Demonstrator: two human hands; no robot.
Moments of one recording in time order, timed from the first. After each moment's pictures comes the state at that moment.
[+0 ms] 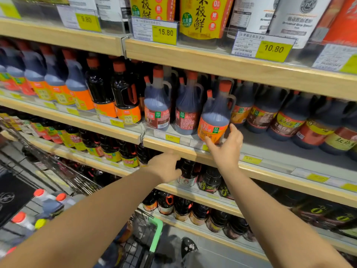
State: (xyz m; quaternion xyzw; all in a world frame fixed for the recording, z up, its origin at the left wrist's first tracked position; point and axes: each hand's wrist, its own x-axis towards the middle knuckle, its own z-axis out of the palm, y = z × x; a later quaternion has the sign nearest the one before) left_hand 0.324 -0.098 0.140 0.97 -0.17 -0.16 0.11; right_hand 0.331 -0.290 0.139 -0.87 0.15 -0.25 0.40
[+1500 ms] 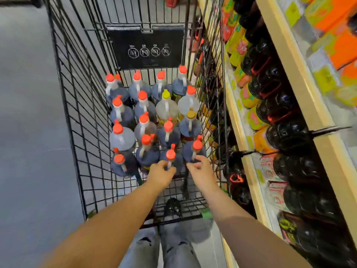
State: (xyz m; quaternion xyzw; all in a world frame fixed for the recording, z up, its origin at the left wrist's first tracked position) left_hand 0.126 0.036 -0.071 0.60 0.59 -0.08 0.53; right_hand 0.246 -0.041 -0.082 -0.82 -0.15 0.45 0.33
